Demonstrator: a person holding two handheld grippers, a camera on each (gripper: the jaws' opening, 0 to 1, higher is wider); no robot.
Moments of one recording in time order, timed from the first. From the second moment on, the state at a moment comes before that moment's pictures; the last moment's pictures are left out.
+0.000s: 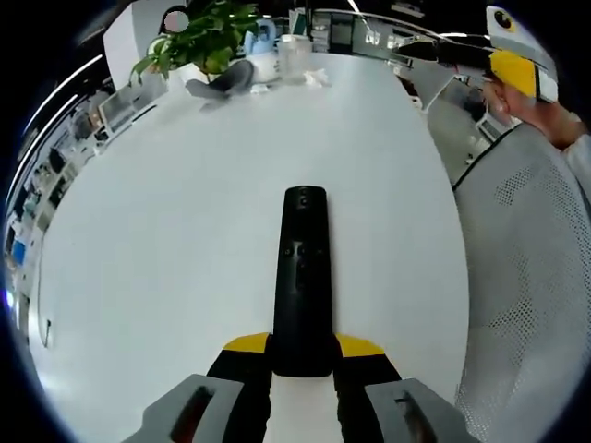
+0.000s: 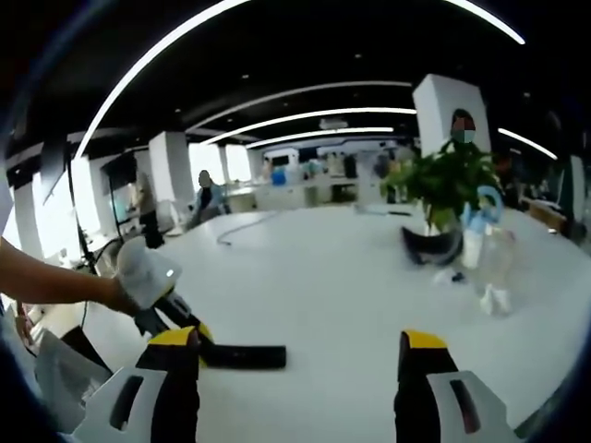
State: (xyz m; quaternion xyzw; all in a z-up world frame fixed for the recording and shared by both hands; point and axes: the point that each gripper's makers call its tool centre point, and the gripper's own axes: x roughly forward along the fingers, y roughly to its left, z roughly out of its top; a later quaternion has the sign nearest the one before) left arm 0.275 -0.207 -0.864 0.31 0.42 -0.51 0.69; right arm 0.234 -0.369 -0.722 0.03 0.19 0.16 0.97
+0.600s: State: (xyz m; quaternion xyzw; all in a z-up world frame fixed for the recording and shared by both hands) left arm 0.314 -0.203 -0.864 0.32 0.43 -0.51 0.68; right arm 0.235 -0.369 -0.725 0.03 0.20 0.16 0.97
